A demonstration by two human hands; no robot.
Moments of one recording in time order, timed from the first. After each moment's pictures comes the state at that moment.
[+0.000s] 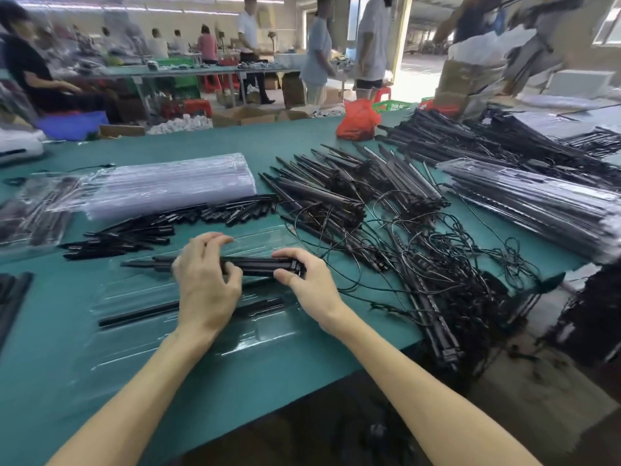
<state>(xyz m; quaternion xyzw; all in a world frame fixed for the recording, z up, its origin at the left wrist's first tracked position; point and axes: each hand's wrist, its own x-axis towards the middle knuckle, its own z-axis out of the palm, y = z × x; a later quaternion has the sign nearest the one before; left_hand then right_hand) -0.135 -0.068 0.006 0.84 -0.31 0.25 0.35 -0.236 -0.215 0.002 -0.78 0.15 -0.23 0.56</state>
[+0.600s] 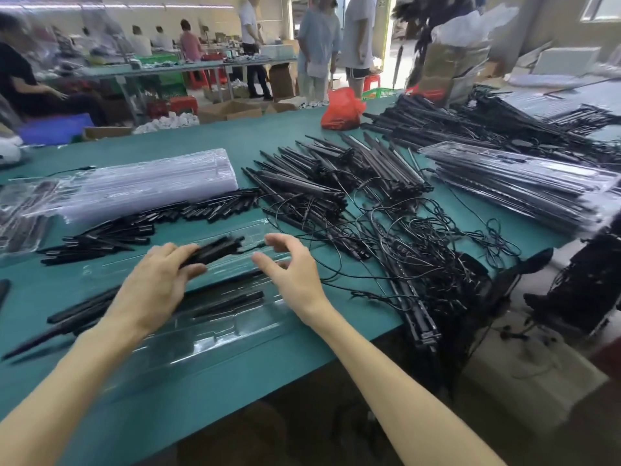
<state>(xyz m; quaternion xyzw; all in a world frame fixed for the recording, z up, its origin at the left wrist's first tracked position) -0.107 -0.029 0.028 0.87 -0.42 0.13 0.21 -0.237 -0.218 0.000 -0.75 0.16 -0.29 0.58</state>
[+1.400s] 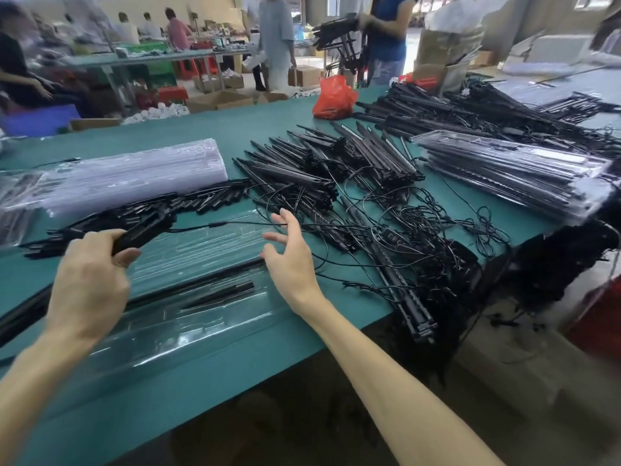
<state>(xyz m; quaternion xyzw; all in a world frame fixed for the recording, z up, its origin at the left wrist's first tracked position) -0.093 0.011 0.029 0.87 -0.32 0.25 0.27 -0.239 -0.219 0.002 -0.71 0.18 -0.31 0.61</state>
